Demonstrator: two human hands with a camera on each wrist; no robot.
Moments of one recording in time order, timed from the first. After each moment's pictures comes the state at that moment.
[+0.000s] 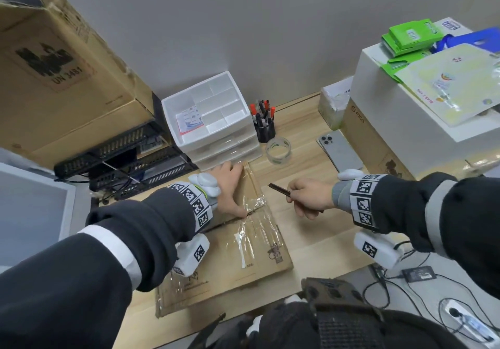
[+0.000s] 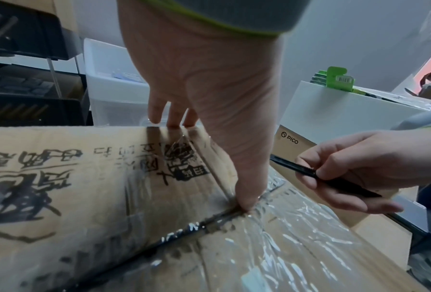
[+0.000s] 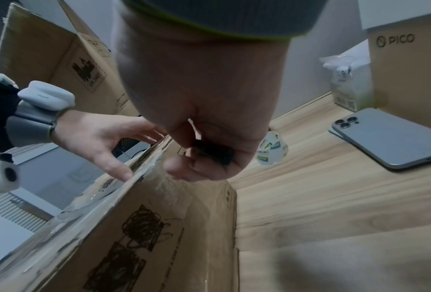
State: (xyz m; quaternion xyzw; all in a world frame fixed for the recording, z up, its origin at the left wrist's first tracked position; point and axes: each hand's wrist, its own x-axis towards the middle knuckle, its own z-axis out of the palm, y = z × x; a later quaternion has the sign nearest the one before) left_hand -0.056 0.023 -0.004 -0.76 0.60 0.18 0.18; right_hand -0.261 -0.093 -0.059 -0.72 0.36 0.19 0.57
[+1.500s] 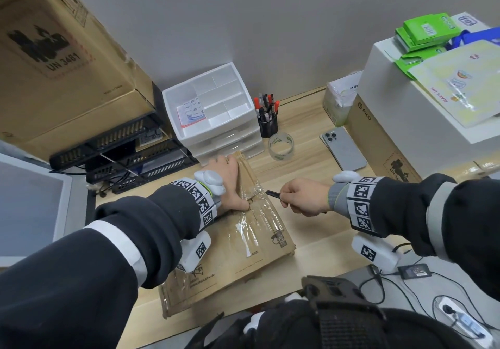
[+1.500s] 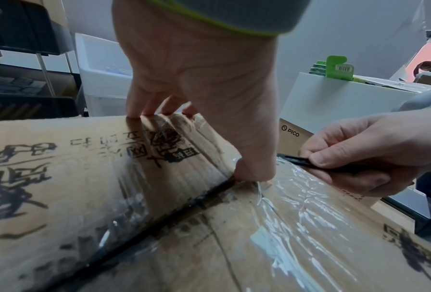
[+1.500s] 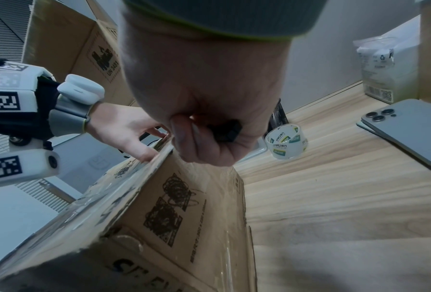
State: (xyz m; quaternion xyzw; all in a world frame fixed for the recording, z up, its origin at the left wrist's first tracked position) left_hand -0.047 0.016 -0.019 -0.80 0.55 0.13 0.22; right_hand -0.246 -0.079 -0.045 -0.75 0.35 0.21 0.52
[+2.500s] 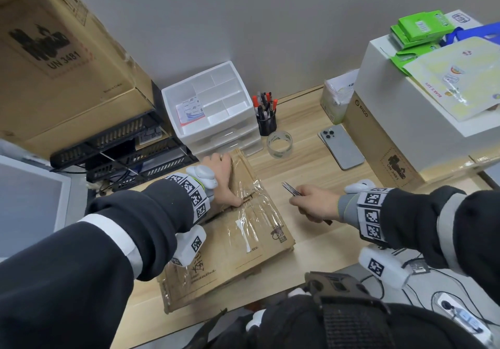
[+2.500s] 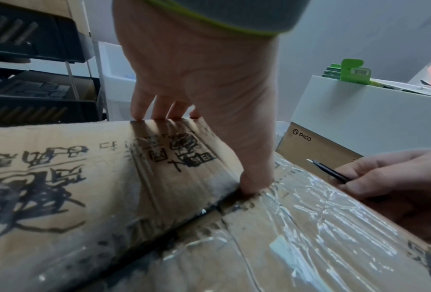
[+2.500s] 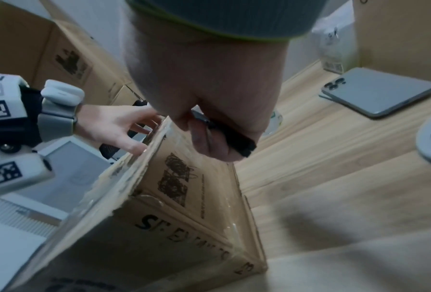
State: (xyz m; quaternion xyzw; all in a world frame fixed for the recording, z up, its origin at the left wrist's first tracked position) left_hand -0.040 0.025 -0.019 -0.80 0.55 0.12 0.18; right_hand -0.273 -0.064 -0.064 -0.66 0.43 0.13 0.60
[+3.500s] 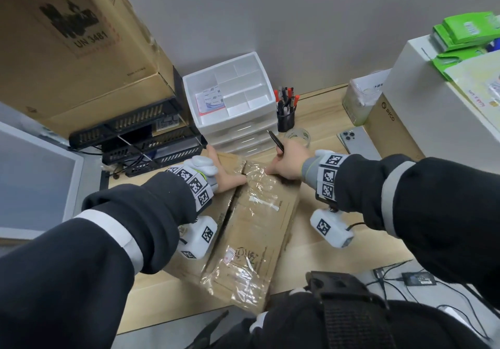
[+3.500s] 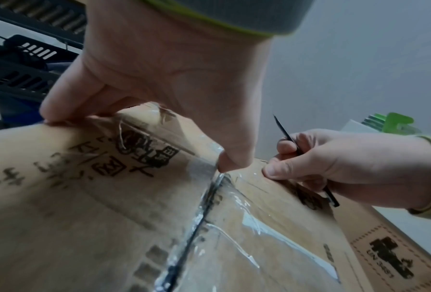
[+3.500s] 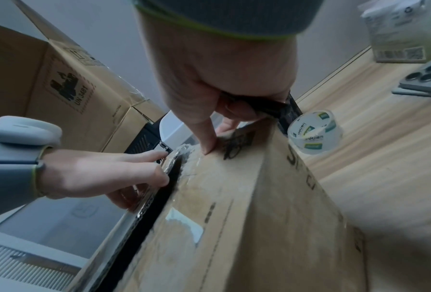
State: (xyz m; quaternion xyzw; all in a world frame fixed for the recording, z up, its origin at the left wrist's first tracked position) left_hand -0.016 0.047 -0.023 -0.93 0.33 0.17 0.02; right_hand -0.155 -0.086 -0.044 -0.77 0.46 0.02 0.44
